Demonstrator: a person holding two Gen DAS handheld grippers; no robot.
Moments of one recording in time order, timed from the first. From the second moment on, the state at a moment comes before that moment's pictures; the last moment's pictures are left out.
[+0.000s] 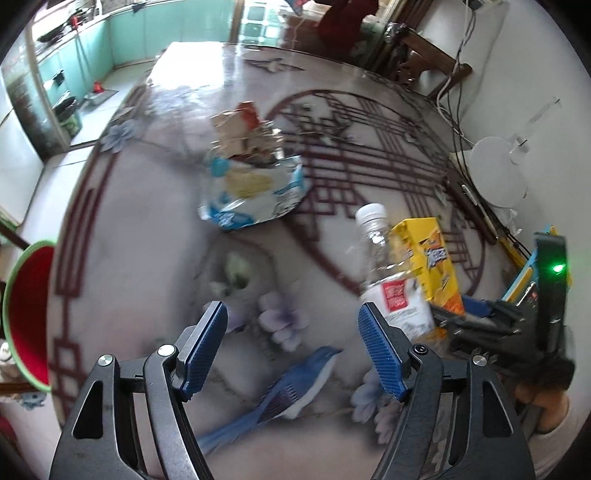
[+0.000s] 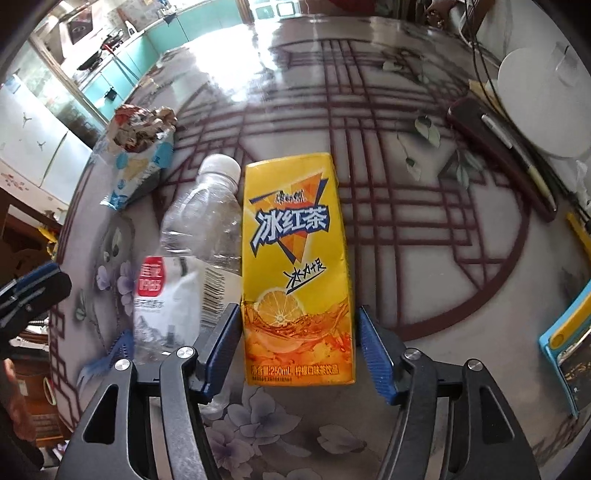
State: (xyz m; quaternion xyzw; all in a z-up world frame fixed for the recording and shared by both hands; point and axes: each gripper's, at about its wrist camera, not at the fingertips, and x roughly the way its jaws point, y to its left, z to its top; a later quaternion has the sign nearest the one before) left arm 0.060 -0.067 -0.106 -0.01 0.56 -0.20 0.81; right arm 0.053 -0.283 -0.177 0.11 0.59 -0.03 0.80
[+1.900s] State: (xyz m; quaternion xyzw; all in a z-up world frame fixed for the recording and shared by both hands) left arm 0.059 0.029 -0.090 -0.06 0.52 -0.11 0.84; right arm 0.051 -0.228 -0.093 0.05 0.49 0.00 0.87
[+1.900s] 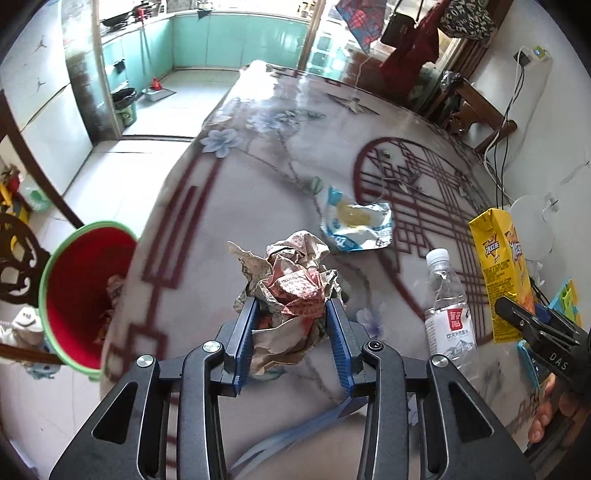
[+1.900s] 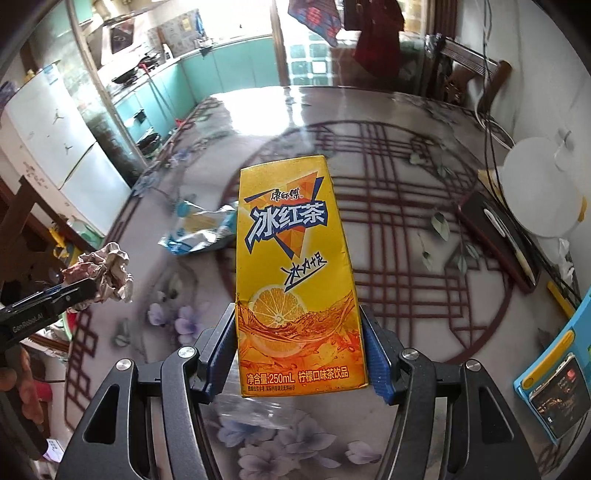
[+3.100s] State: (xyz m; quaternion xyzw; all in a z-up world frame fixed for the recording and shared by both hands) left arm 0.061 0.232 -0.110 -0.13 0.51 0.00 0.85; right arm 0.070 -0.034 -0.081 0.00 0.49 0.08 0.87
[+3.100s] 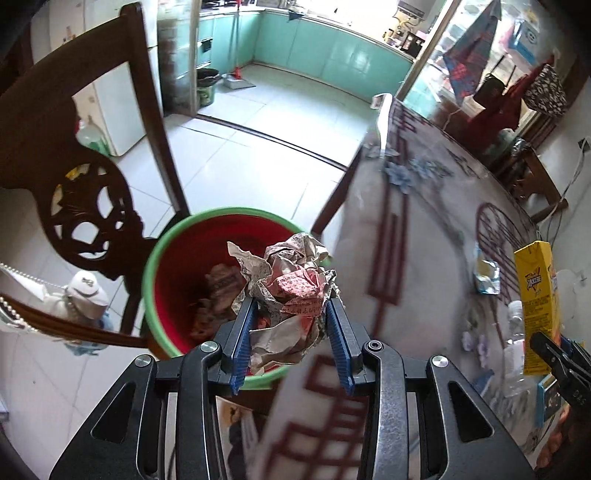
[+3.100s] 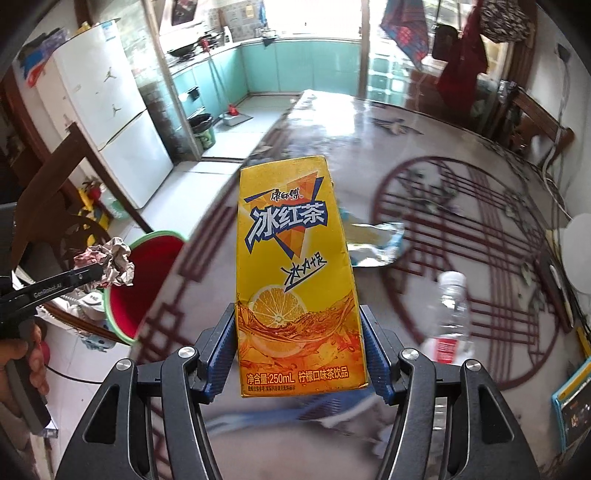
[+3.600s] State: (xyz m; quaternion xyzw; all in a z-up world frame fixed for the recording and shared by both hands) left arm 0.069 0.301 -0.146 -0.12 0.55 0.00 0.83; right arm 0.101 0.109 -0.118 0.01 0.53 0.16 0.83
